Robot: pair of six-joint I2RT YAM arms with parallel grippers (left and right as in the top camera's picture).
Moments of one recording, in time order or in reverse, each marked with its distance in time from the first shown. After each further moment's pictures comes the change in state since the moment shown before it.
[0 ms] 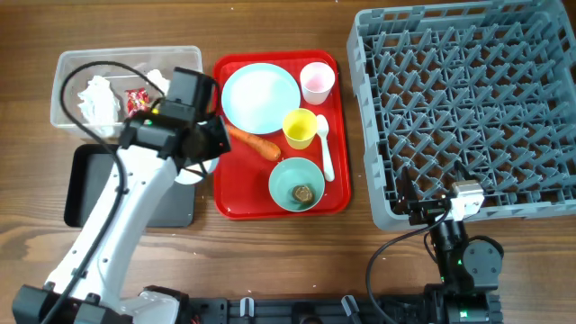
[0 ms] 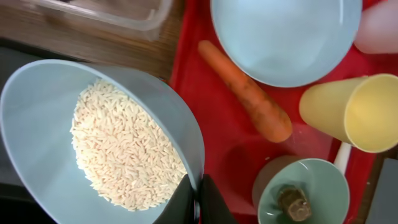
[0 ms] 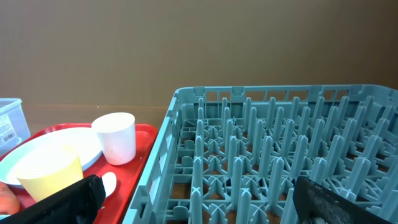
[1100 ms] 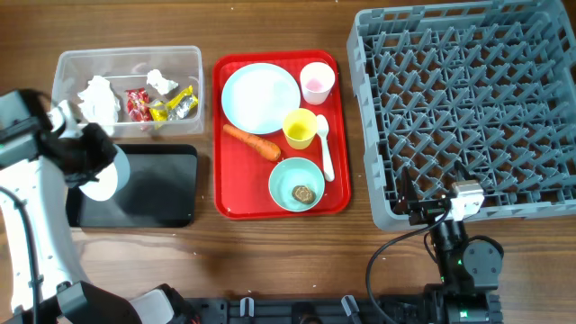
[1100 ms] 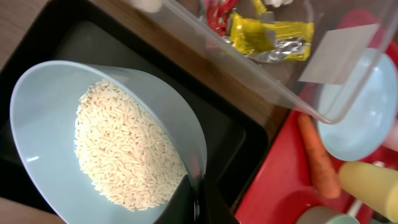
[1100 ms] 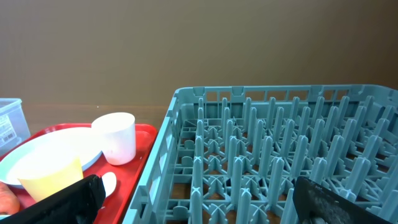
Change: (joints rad) left arm 0.763 -0.002 0.001 -0.042 0.325 0.383; right arm 0.000 0.000 0.000 0.000 0.000 0.000
